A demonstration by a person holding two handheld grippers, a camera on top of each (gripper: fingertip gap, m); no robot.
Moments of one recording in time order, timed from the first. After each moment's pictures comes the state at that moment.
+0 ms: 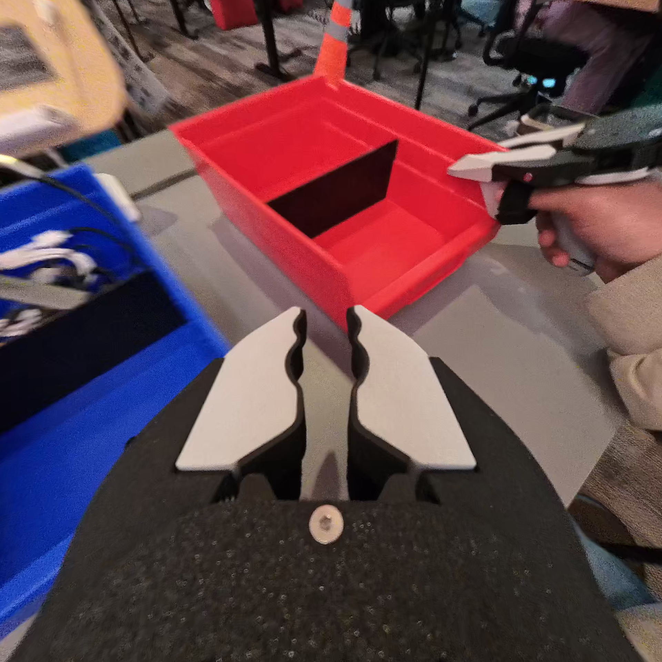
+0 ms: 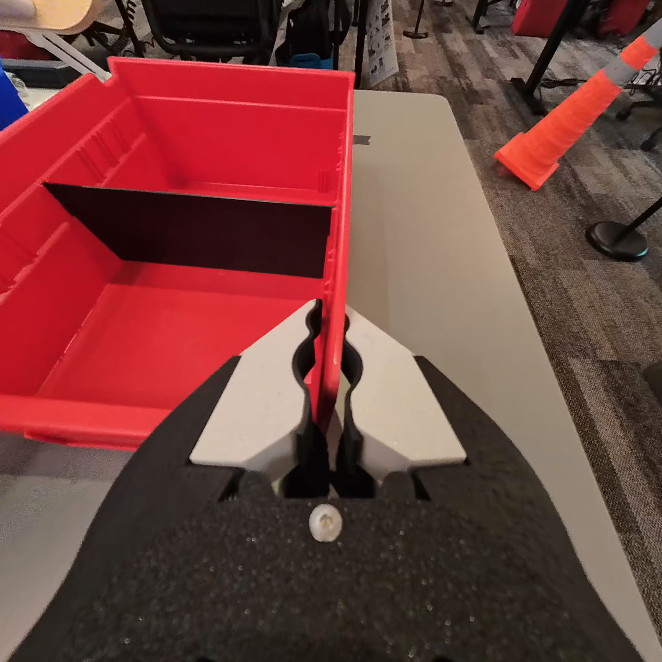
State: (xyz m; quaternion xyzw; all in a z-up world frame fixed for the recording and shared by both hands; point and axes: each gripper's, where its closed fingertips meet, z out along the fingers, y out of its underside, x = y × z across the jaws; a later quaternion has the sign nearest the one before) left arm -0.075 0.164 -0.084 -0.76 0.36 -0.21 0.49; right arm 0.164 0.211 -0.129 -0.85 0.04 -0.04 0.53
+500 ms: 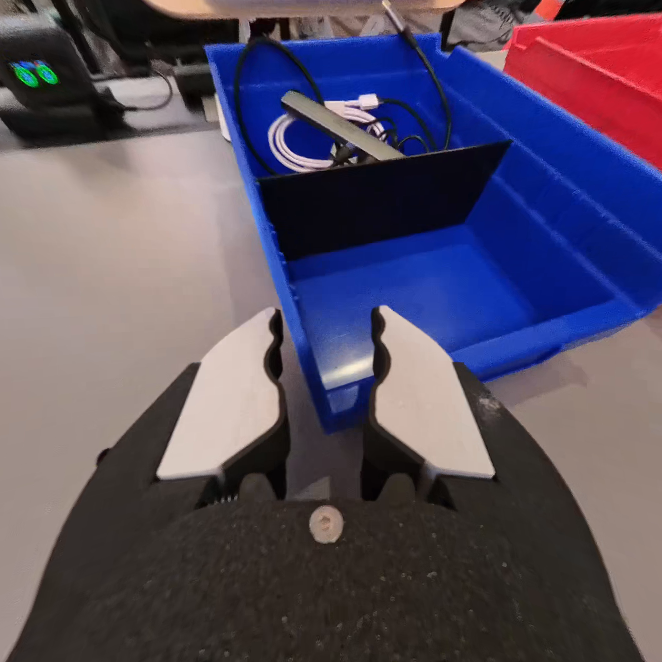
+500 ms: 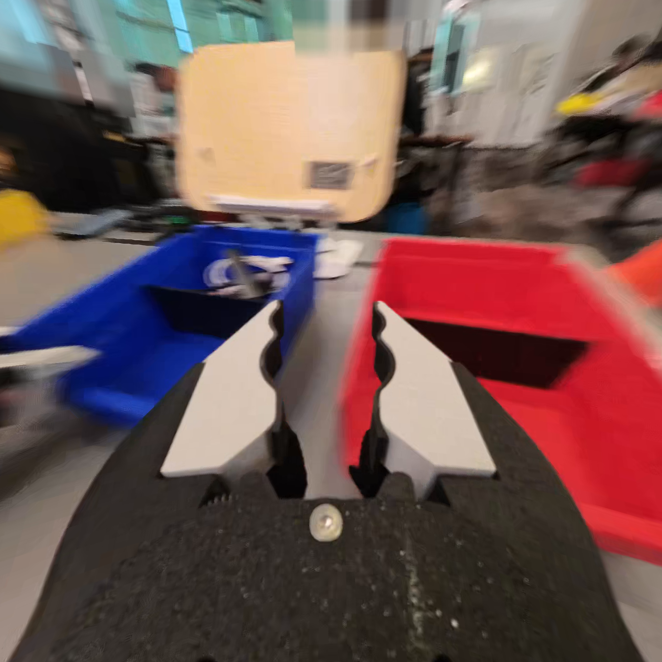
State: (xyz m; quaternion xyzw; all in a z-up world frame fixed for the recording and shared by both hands) left arm -0.311 0.258 -0.135 -0.82 0.20 -0.13 0.51; right arm -0.052 0.206 -0.032 -0.75 -0.03 0.06 0.66
